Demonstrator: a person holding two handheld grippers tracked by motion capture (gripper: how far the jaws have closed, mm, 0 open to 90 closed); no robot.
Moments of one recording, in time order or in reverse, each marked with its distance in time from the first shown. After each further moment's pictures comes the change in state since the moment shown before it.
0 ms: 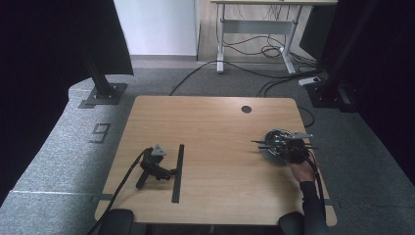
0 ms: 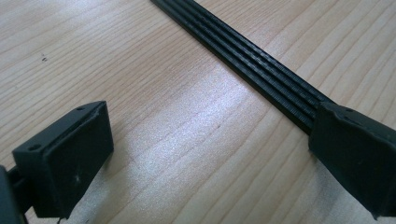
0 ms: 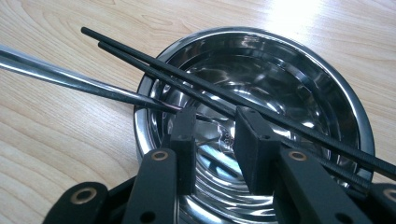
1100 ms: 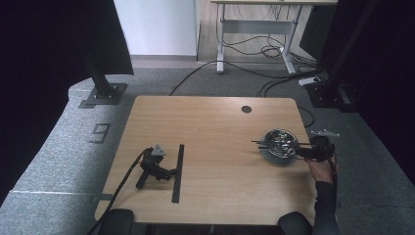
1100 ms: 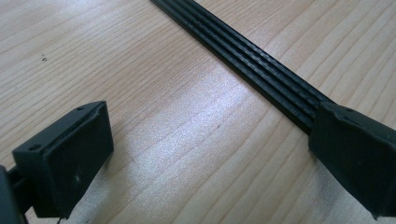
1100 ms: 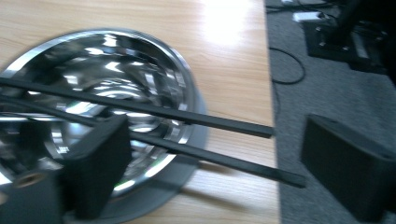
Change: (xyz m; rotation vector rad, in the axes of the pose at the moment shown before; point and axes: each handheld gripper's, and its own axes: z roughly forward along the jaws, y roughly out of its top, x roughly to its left) left arm 0.000 0.000 0.000 0.000 0.000 0.000; right arm -0.056 -0.012 -0.030 -0.006 -0.218 0.201
